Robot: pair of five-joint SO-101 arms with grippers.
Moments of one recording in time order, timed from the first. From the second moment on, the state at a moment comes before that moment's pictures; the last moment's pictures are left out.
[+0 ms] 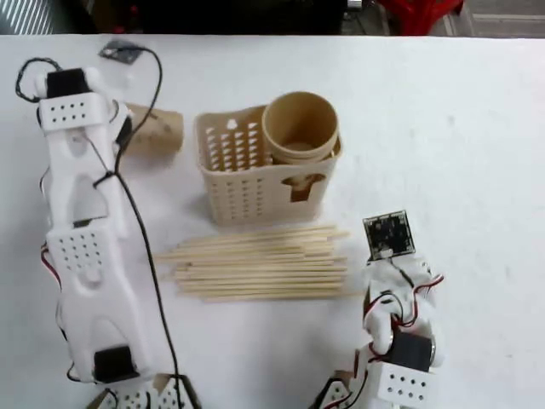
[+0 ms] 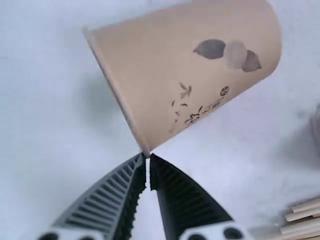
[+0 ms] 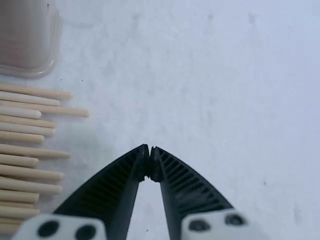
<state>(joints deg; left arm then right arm) -18.3 48.7 -62.9 102.2 -27.4 9.5 -101.5 96.4 51.8 28.9</state>
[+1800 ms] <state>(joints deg) -12.3 41.3 -40.0 56.8 -1.3 9.5 -101.5 96.4 51.8 28.9</state>
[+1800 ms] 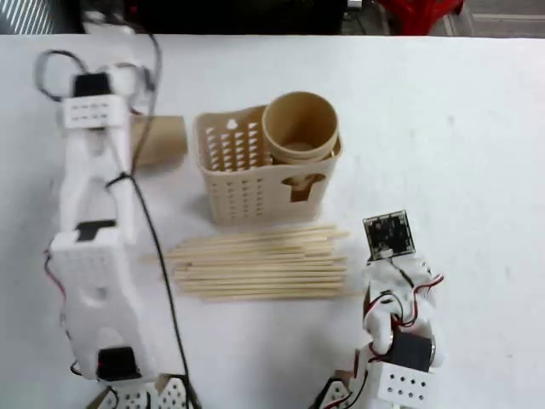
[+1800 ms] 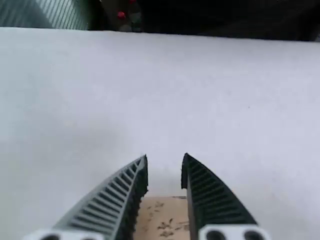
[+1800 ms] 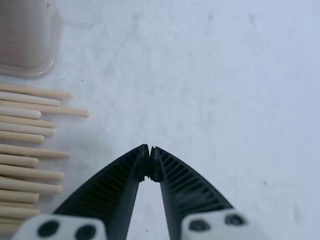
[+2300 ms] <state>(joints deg) -9.5 47.7 -40.0 83.7 -7.9 9.5 -101.5 96.4 51.8 28.9</state>
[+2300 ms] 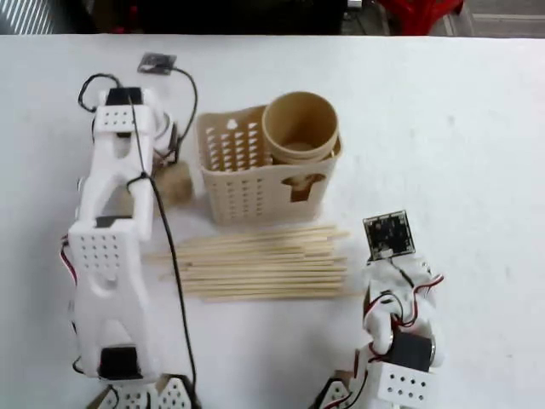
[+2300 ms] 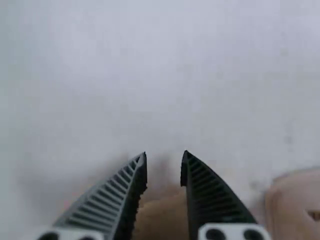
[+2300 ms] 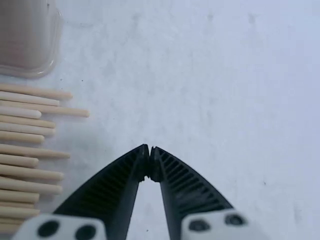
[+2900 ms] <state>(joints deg) -29.1 13.6 -45.3 102.0 -33.4 9.5 -101.5 96.4 51.8 28.9</state>
